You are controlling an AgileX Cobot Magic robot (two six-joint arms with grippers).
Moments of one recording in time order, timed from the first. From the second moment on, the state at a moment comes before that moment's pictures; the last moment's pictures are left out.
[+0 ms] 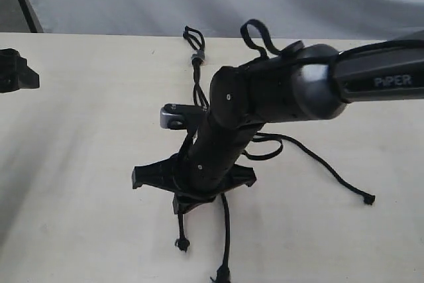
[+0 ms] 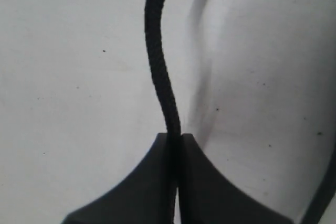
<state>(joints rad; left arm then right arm) 0.25 1.41 -0.80 -0.73 0.45 0.67 0.81 1.95 -1.16 0.42 0.65 0.22</state>
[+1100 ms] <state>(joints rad) 0.25 1.41 -0.80 -0.73 0.45 0.67 0.88 1.94 -1.18 -0.11 0.89 0.17</state>
